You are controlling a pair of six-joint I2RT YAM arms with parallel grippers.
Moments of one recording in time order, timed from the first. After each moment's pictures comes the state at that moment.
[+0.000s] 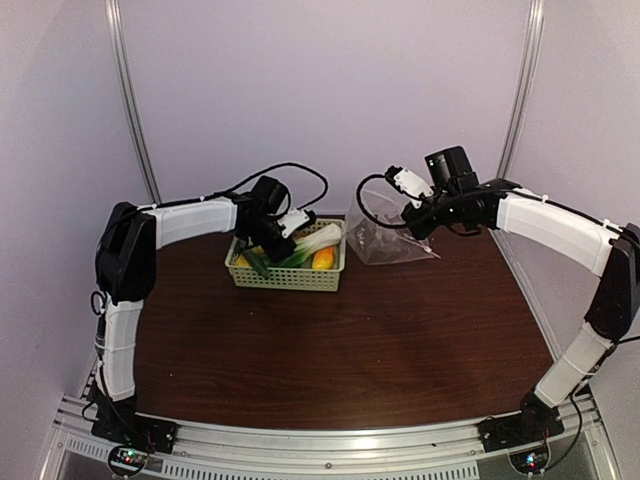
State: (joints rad) left arm -0.59 2.18 1.80 -0.58 0.03 0.43; right arm 0.53 1.60 1.43 -0.48 0.09 -0.31
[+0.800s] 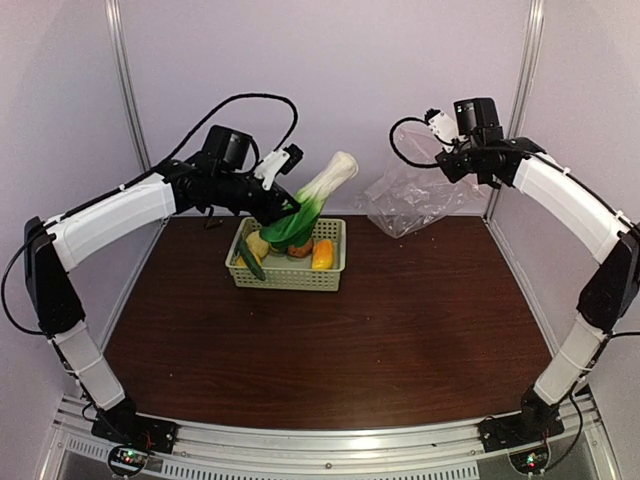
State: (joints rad) left arm -0.64 1.75 1.68 -0.51 0.23 0.16; right arm 0.40 1.66 1.78 -0.55 0.45 -0.43
